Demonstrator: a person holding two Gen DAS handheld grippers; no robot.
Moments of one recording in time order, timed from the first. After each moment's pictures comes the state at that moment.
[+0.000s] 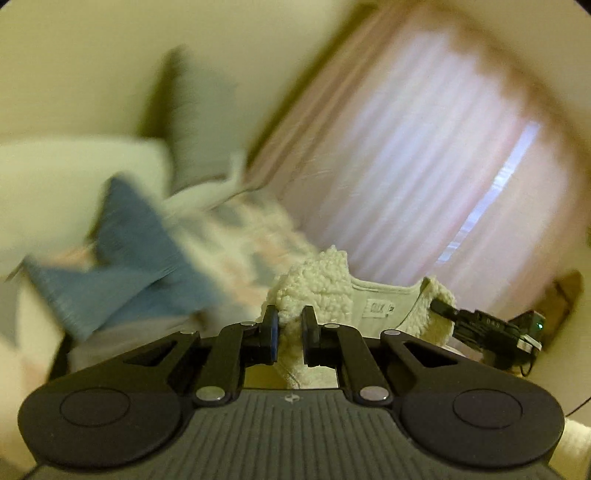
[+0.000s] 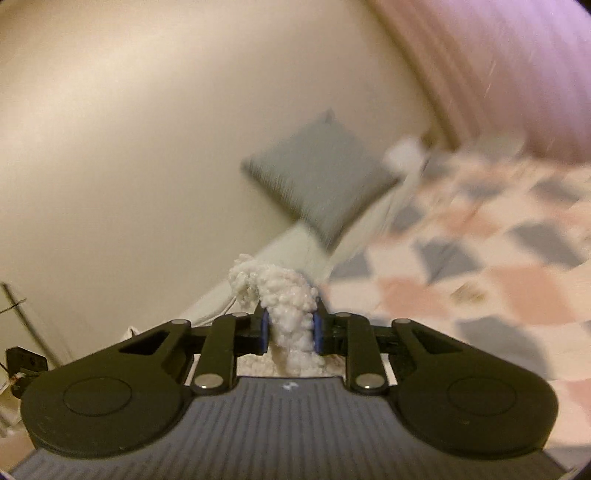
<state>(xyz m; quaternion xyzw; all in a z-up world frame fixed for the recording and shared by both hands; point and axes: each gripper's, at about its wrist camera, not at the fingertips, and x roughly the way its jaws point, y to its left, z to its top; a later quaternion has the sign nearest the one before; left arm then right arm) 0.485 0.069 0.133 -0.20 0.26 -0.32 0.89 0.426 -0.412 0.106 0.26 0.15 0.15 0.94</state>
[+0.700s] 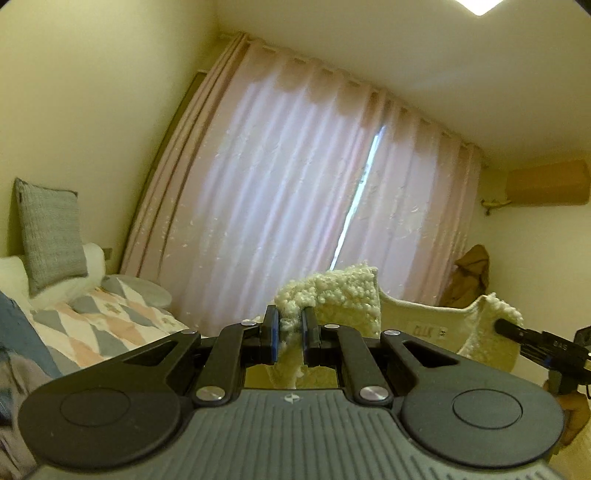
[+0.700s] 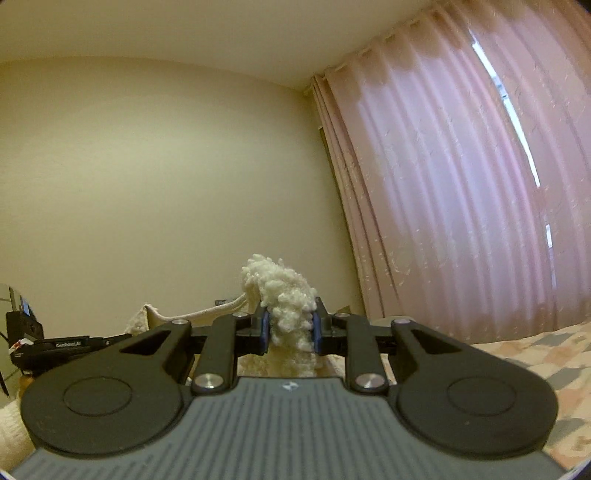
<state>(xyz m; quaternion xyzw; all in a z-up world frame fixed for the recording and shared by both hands) 0.151 -0.113 0.290 -0.14 0.09 -0.43 0.89 -0.079 -0.495 0.297 0.12 -0.03 0.01 0.99</state>
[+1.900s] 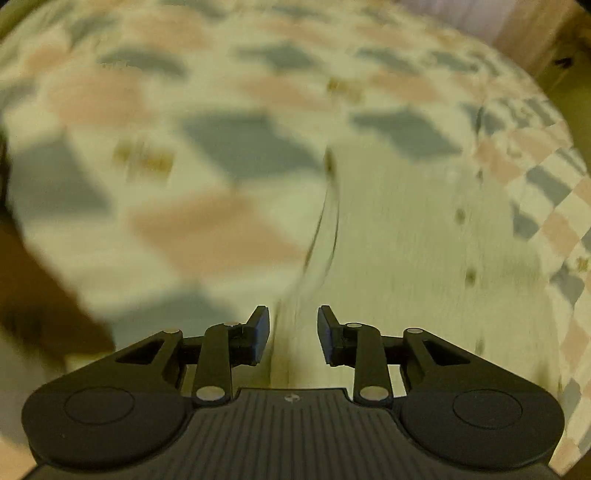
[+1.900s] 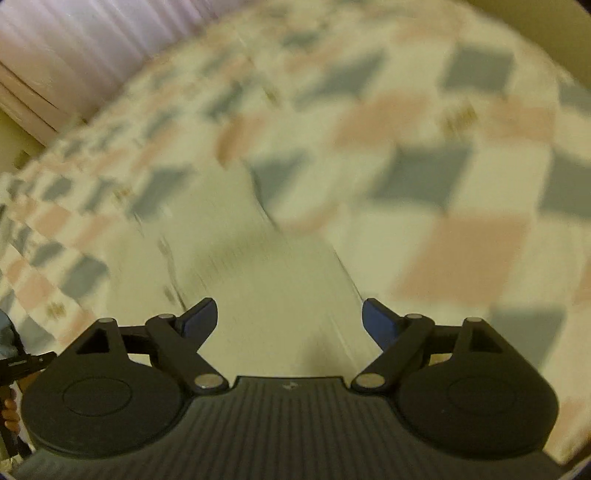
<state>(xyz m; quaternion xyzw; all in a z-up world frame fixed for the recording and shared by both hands) 0.296 -0.358 -0.079 0.14 0.59 -0.30 0.74 -0.134 -0.692 -0.014 0.43 0.40 -0.37 0.72</state>
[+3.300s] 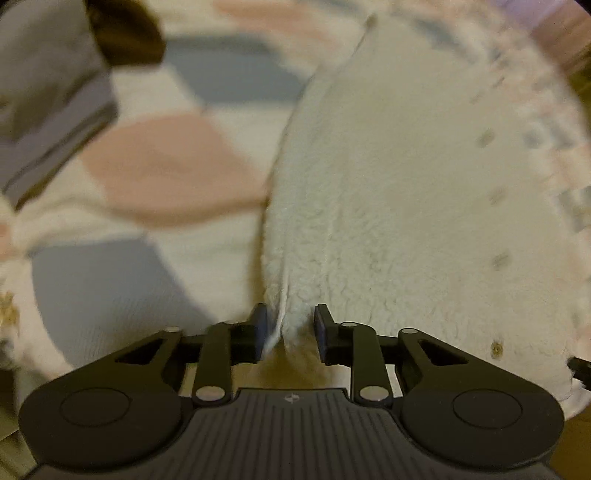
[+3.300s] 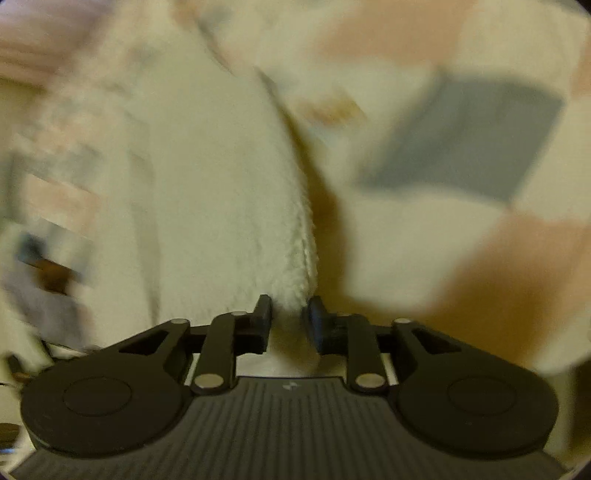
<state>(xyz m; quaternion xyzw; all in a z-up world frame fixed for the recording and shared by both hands) 0.140 -0.211 -0.128 0.11 0.66 -0.24 0.70 -0.275 -0.581 -0.130 0.53 0.50 -0.26 0.64</state>
